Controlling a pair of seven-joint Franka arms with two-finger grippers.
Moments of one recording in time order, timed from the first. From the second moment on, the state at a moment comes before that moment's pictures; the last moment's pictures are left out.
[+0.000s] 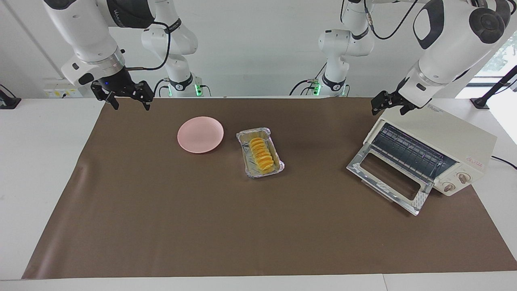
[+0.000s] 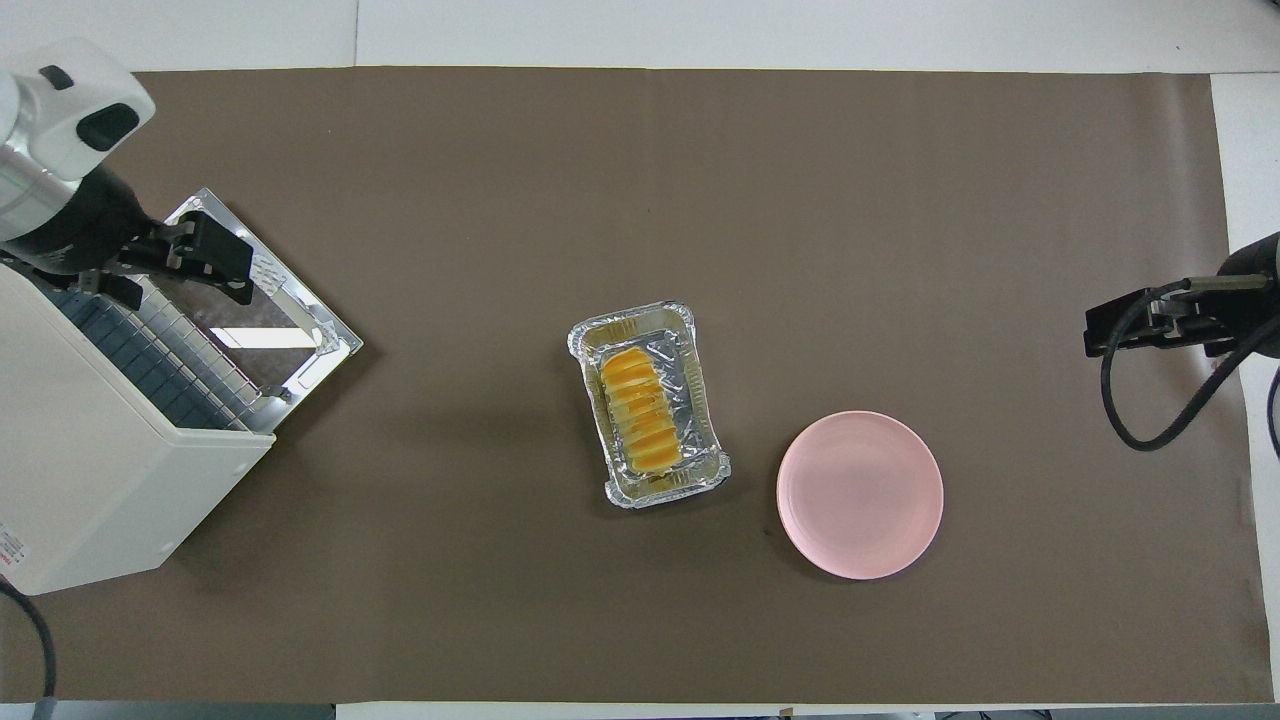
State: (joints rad) left arm -0.24 0.06 0.14 -1.53 -0.06 1.33 -0.04; right arm -0.13 -0.05 0.15 -1.67 -0.02 1.52 0.05
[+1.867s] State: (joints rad) left arm -0.11 0.02 -0.02 -1.63 -0.01 1.40 -0.02; right arm 0.33 0.30 0.17 -1.87 -0.02 2.16 0.27
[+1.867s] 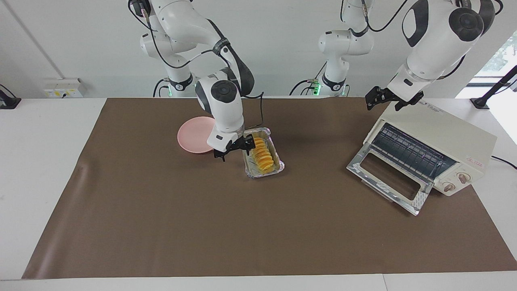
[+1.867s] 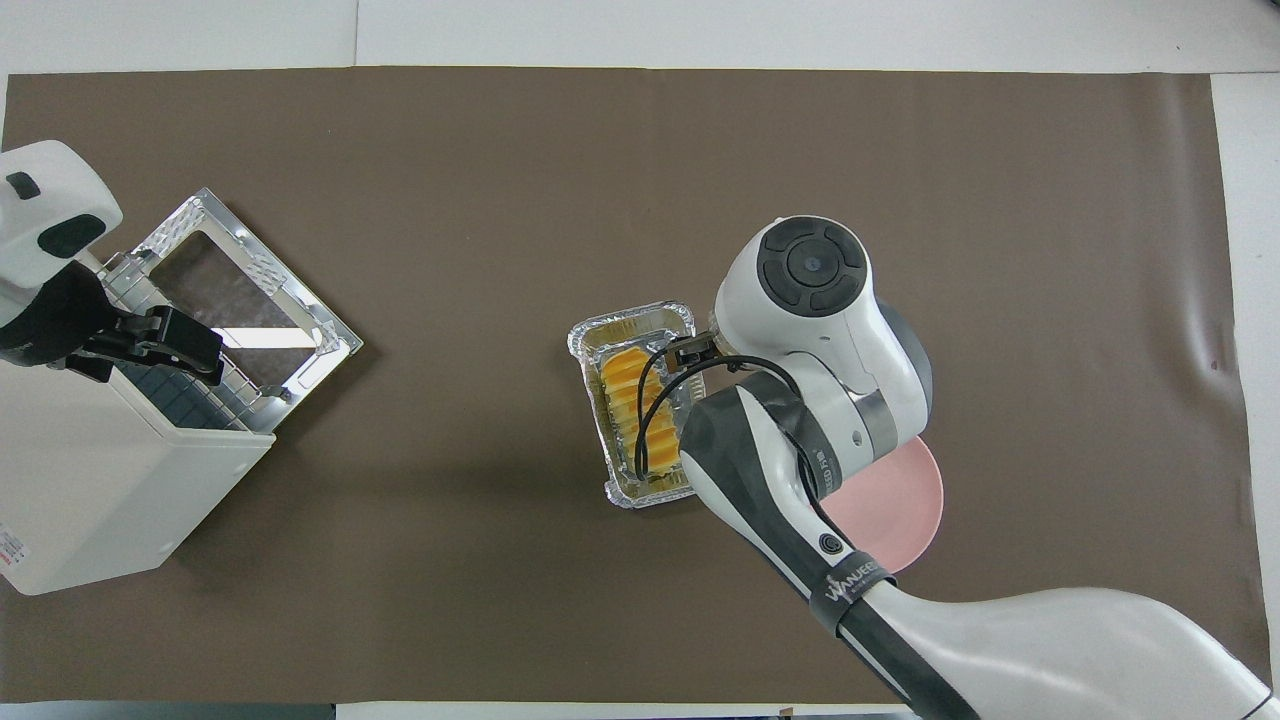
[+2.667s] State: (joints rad) left arm -0.11 0.01 -0.01 -1.64 -0.01 1.40 -0.02; right arm 0.38 0.31 0.17 -1.98 -0.02 2.31 0.38
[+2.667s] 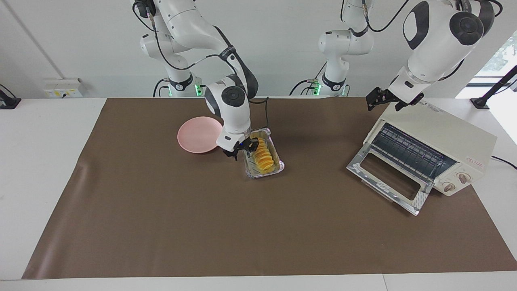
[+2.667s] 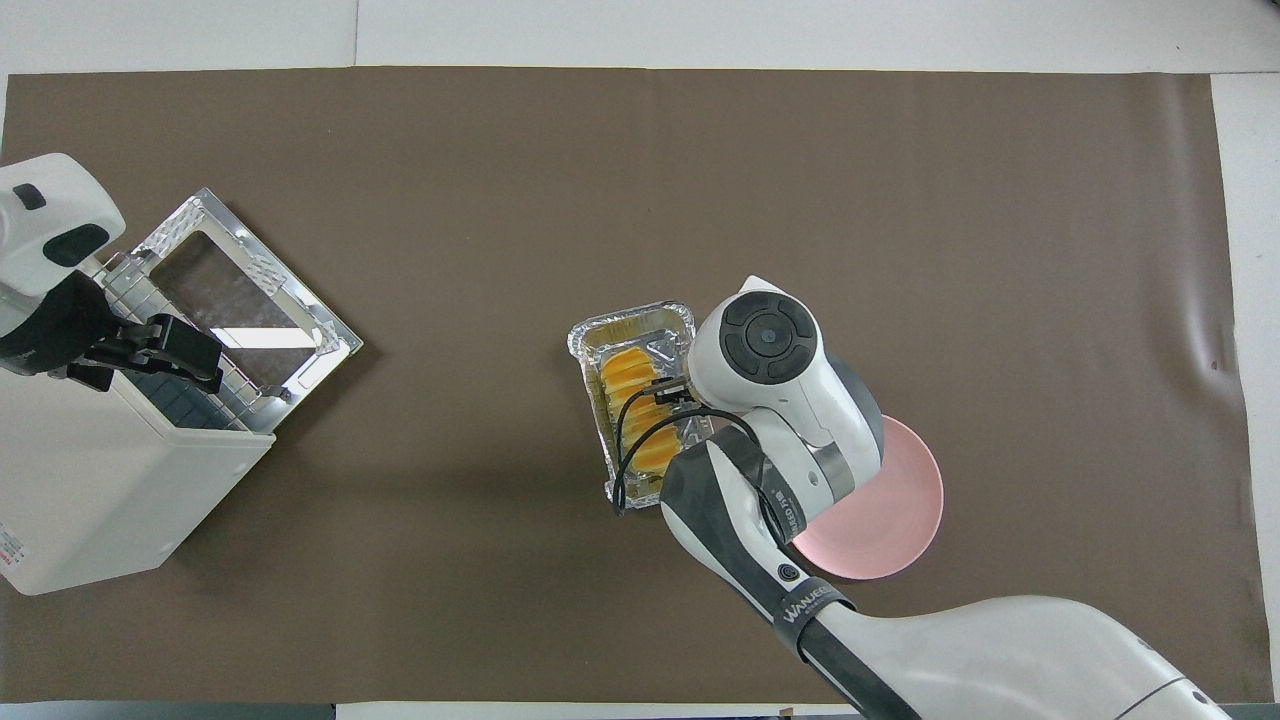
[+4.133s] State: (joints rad) left arm -0.10 0.01 -0.01 -1.64 -0.01 1.40 -0.02; right arm -0.09 0.29 0.15 -1.95 0.27 2.22 -0.02
